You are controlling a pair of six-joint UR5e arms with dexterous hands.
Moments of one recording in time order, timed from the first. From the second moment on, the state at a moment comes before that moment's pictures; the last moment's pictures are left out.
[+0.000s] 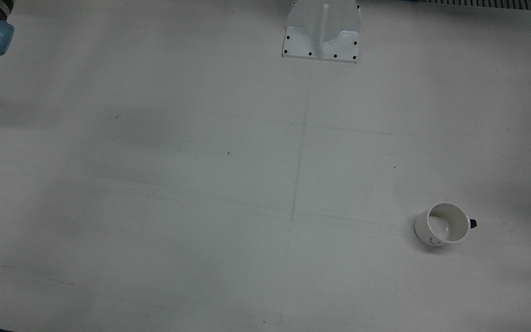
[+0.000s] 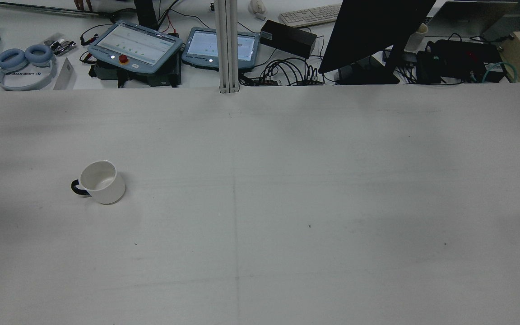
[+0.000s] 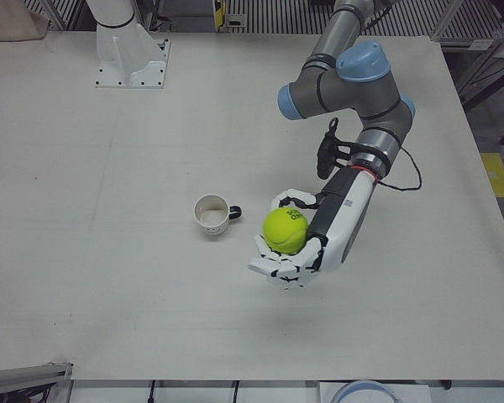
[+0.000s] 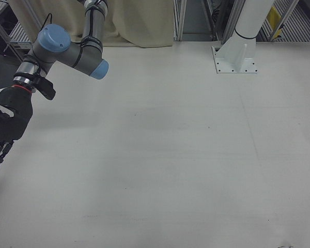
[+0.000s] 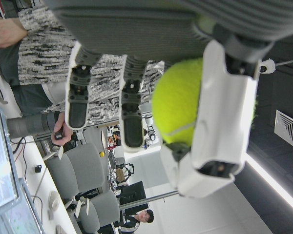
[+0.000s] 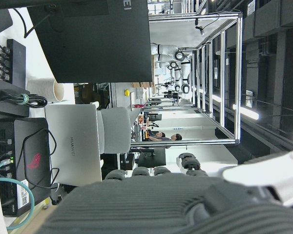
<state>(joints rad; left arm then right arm) -1.27 -1.87 -1.57 -0.12 1.62 0.27 1.49 -1.45 1.48 -3.32 -1.41 0.09</state>
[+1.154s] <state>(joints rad) -0.95 -1.69 -1.76 -0.14 1.61 0.50 1.49 -1.45 1.48 -3.32 -1.41 0.09</state>
